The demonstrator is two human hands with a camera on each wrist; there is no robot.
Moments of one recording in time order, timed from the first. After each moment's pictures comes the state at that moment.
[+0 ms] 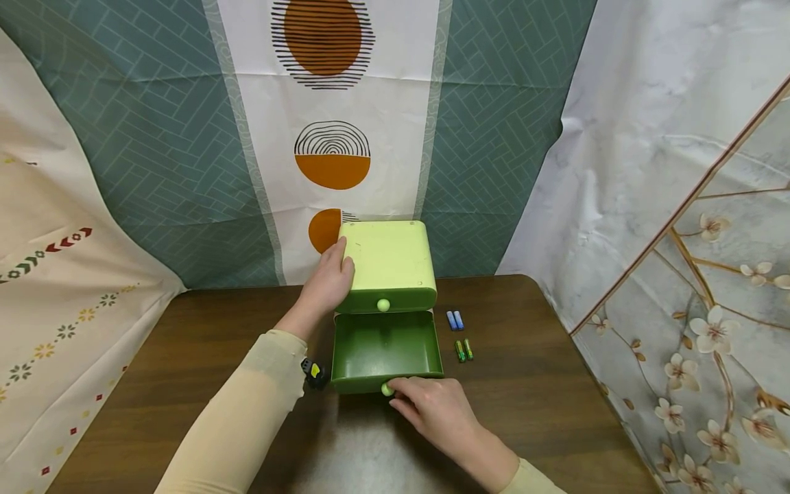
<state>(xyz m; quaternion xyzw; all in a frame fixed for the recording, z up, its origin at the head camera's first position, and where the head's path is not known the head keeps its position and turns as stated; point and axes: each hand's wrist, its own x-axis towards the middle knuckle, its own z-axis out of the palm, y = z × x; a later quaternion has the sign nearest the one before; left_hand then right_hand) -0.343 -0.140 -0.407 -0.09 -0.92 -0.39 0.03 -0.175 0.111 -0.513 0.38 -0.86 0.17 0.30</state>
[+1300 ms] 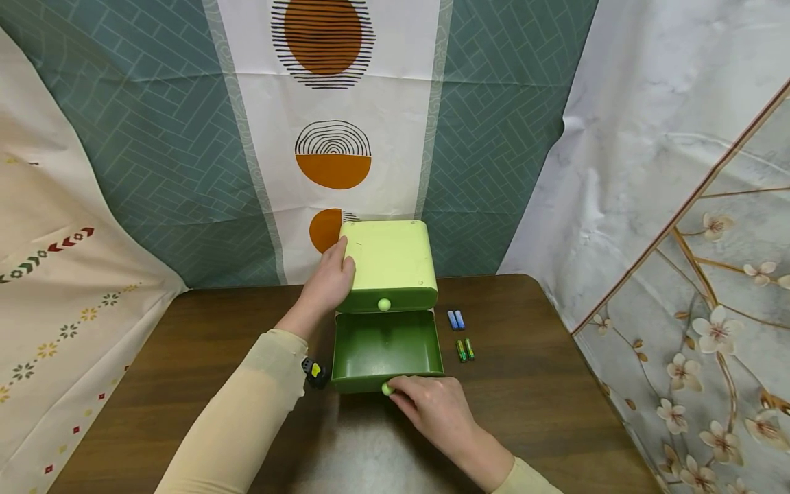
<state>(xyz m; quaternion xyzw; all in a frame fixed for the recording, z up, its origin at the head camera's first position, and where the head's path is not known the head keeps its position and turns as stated) -0.344 -0.140 -0.408 -0.09 -0.92 -0.38 0.04 -0.179 0.105 -0.519 0.37 -0.85 0.19 0.33</state>
